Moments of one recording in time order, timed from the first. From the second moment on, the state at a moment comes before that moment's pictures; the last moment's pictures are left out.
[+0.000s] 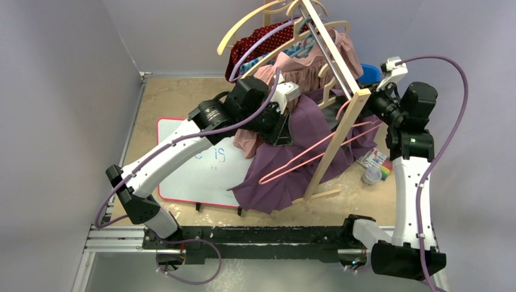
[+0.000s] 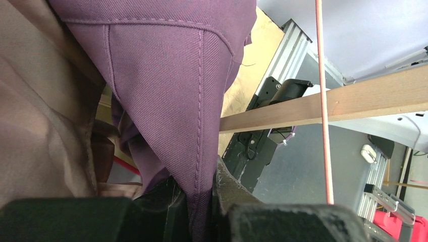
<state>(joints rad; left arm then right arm) -0.91 1.59 1.84 -0.81 0.36 -0.30 -0.16 1.05 1.30 -0.46 -0.60 0.06</state>
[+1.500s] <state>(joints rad) -0.91 1.52 1.69 -0.68 0.31 -0.27 -0.17 1.20 1.27 -0.40 -0.23 0.05</state>
